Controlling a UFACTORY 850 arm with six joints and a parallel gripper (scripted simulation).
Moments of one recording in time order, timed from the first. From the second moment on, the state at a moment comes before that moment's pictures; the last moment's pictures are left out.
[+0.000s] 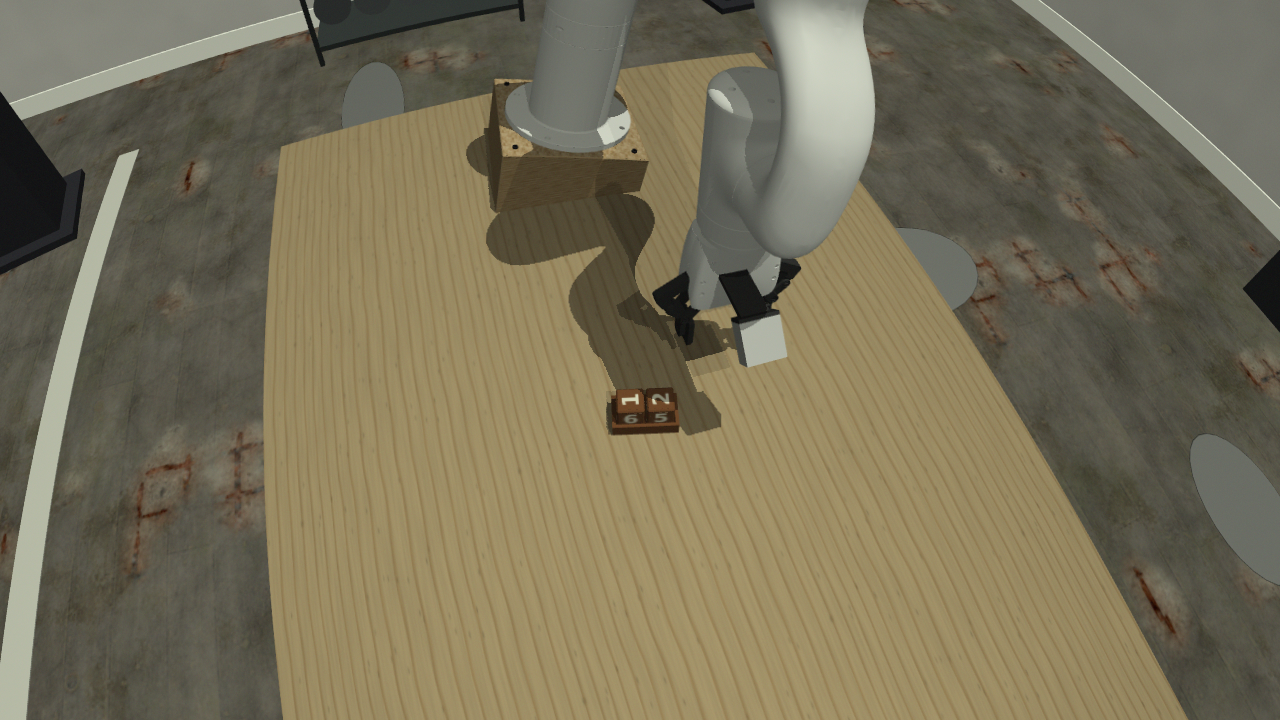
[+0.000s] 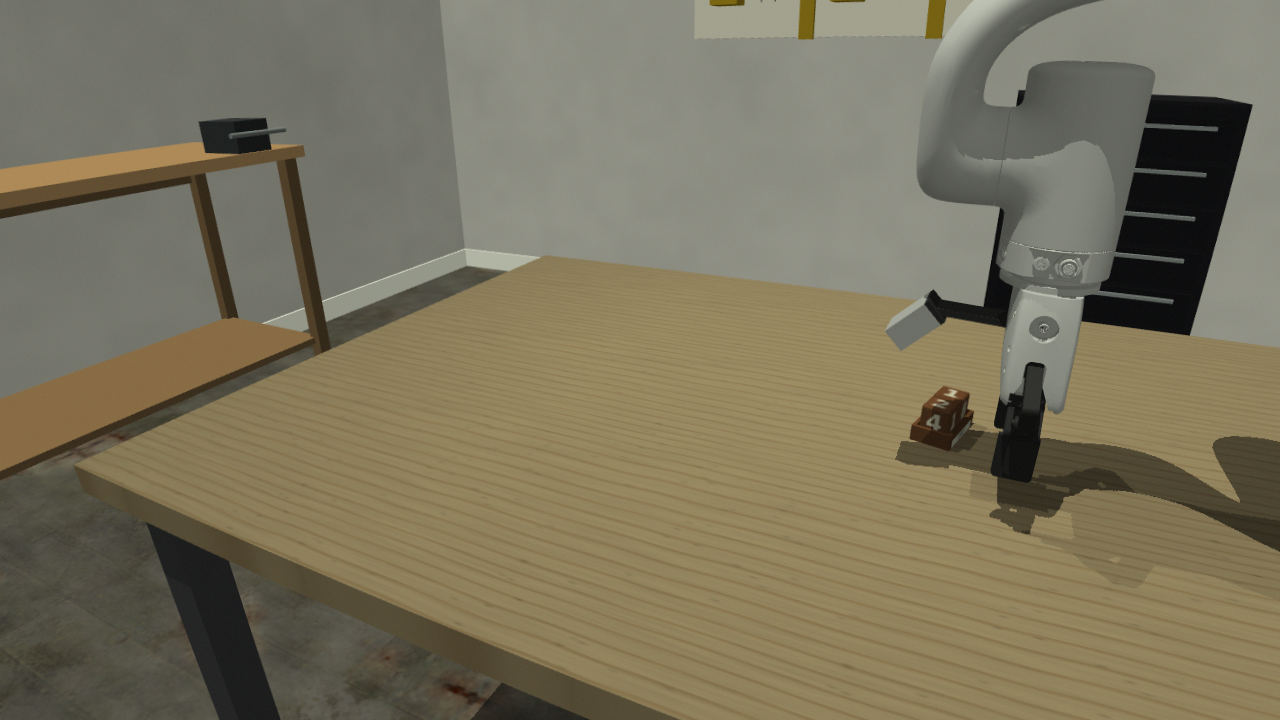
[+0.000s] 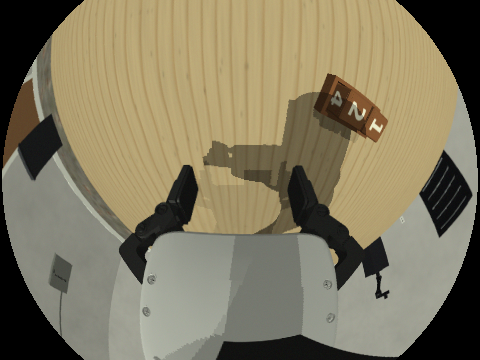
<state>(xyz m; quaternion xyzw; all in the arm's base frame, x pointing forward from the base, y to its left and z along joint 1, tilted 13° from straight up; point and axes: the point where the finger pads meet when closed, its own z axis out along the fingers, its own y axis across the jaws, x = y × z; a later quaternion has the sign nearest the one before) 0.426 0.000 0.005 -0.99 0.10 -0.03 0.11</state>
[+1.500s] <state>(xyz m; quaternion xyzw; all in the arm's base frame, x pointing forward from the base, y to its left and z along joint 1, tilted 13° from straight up) 0.459 -0.077 -0.002 -0.99 -0.08 -0.04 0.10</state>
